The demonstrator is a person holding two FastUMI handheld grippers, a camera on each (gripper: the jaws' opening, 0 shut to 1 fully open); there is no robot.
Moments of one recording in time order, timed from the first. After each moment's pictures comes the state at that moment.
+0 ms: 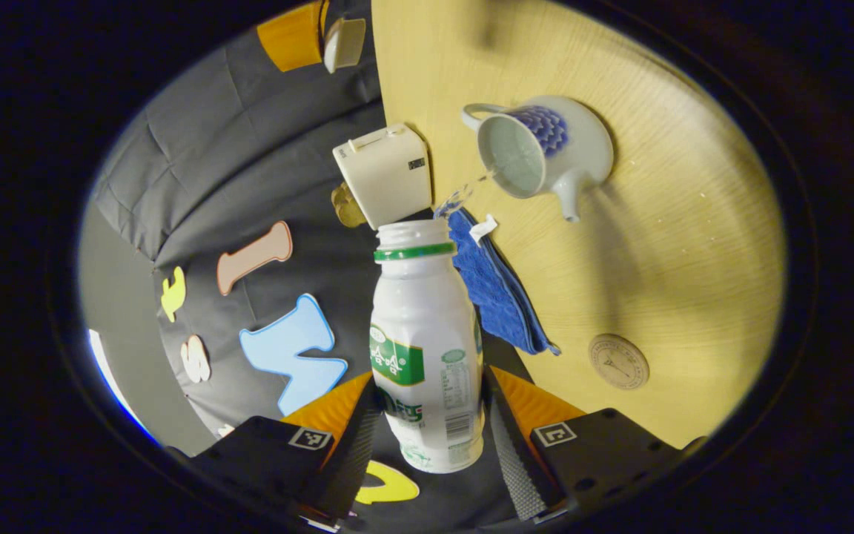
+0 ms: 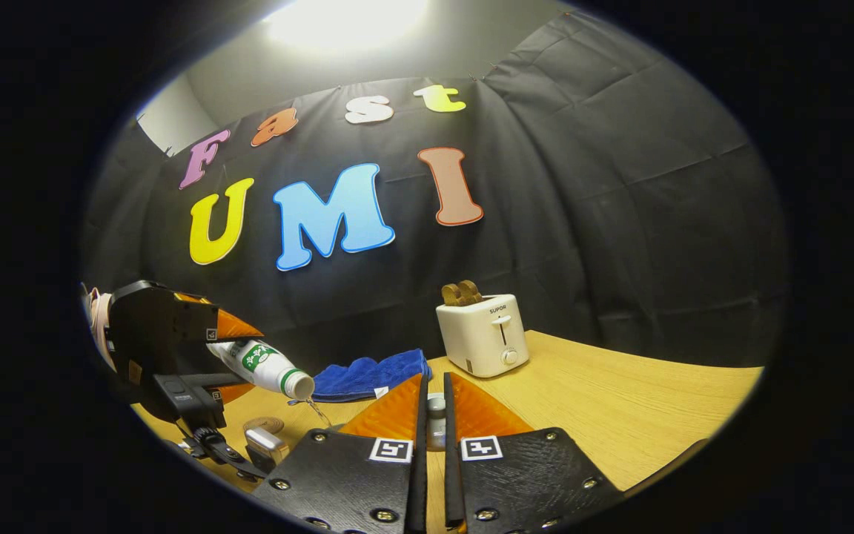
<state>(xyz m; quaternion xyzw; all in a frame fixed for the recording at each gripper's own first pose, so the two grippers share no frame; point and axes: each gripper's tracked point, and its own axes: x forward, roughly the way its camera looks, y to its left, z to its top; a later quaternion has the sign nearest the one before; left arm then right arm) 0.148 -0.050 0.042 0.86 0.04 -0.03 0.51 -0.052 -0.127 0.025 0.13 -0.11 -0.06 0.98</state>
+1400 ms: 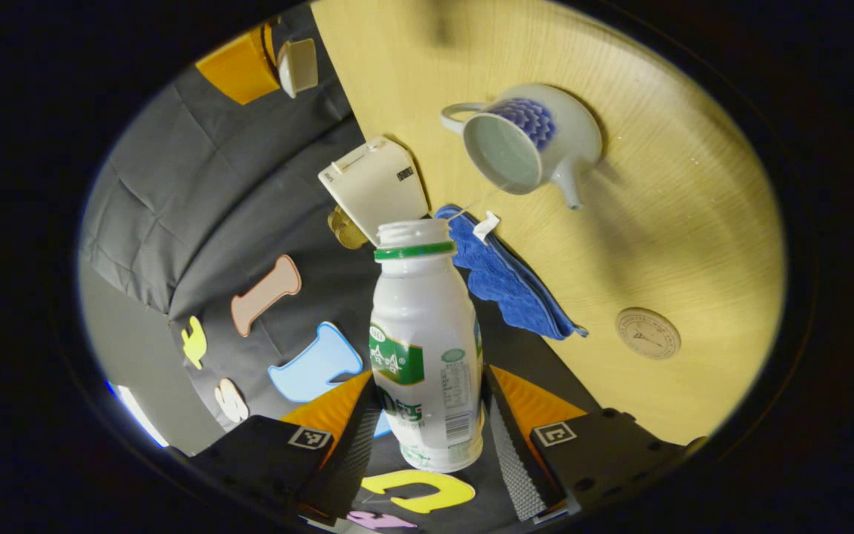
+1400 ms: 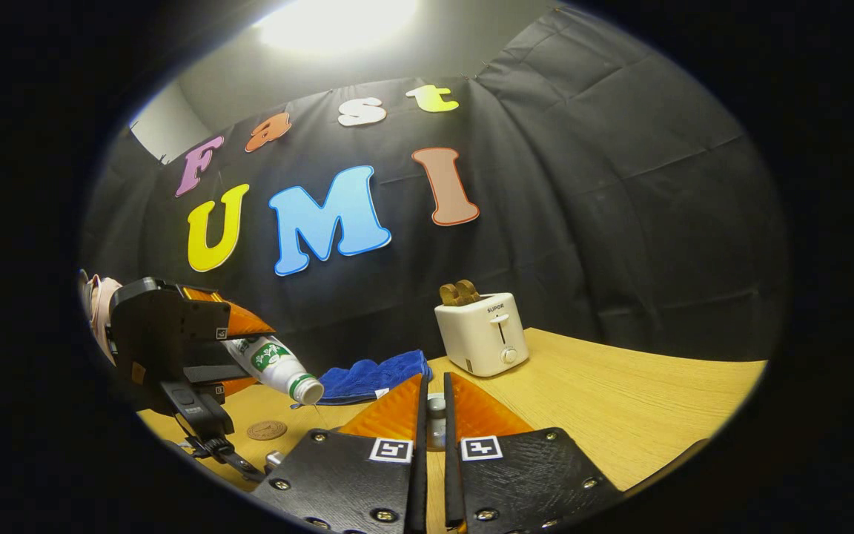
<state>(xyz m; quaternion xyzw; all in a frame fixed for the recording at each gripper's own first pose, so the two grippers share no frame) 0.150 -0.071 0.056 0.91 0.02 -0.03 0.42 -0.051 -0.132 0.024 0.15 -0.11 -0.06 0.98</state>
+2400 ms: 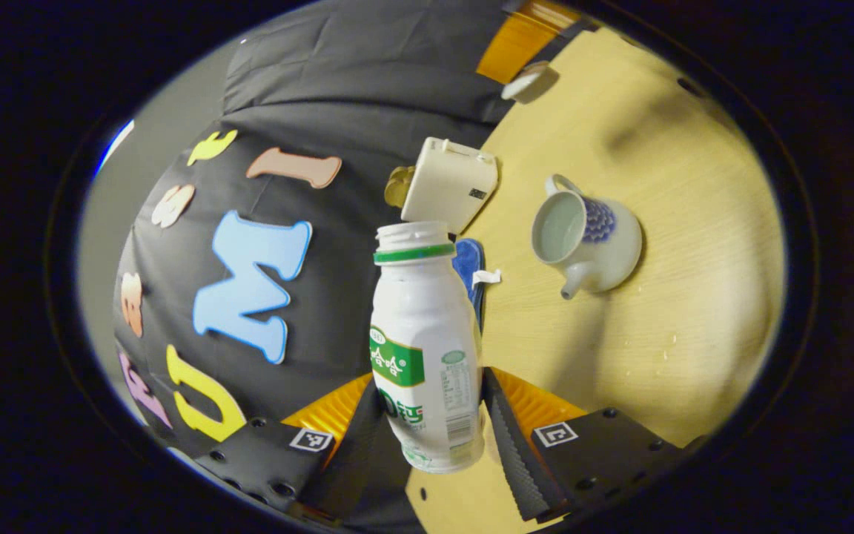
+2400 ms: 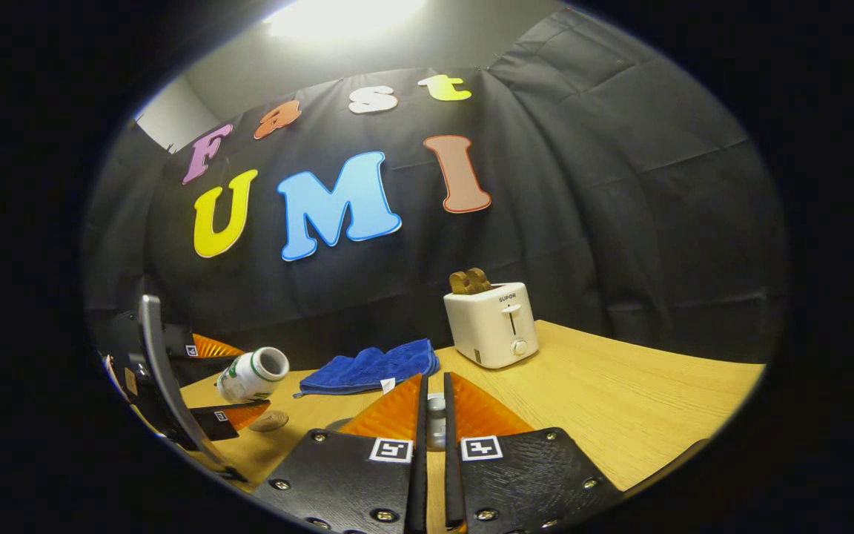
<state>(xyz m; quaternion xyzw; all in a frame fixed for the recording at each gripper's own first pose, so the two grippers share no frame) 0.130 -0.024 -0.010 0.57 0.05 -0.09 0.82 -0.035 -0.115 0.015 0.12 -0.08 -0.04 0.99</state>
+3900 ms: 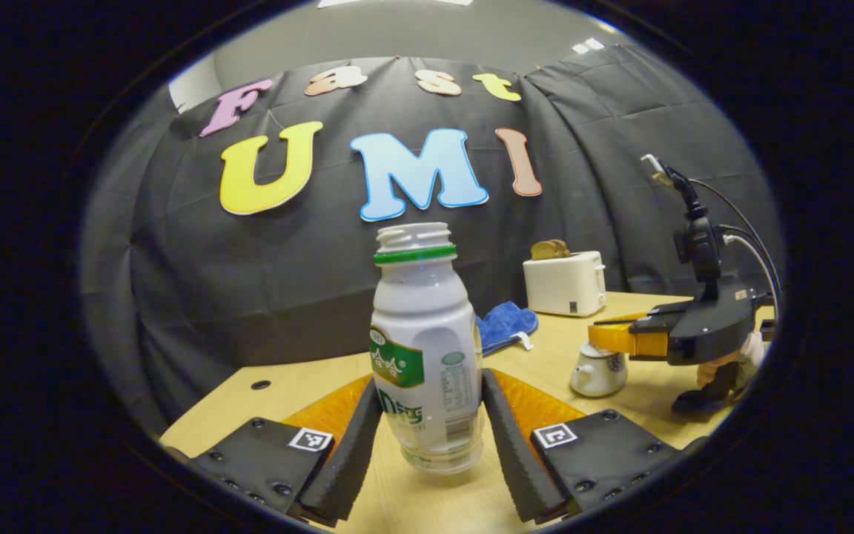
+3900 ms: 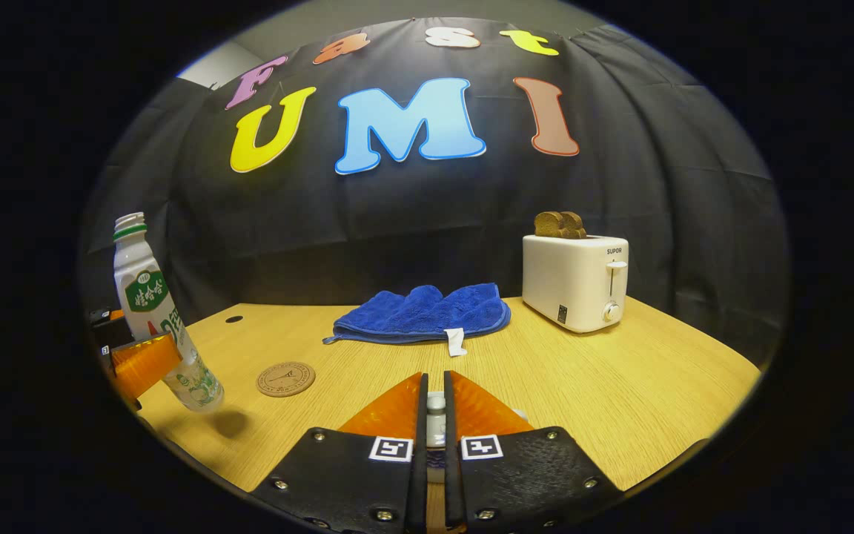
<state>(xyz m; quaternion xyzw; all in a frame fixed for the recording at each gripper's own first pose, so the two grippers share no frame) 0.047 0.057 0.029 0.09 0.00 -0.02 1.00 0.034 -0.010 -0.023 0.05 0.03 0.04 1.00</state>
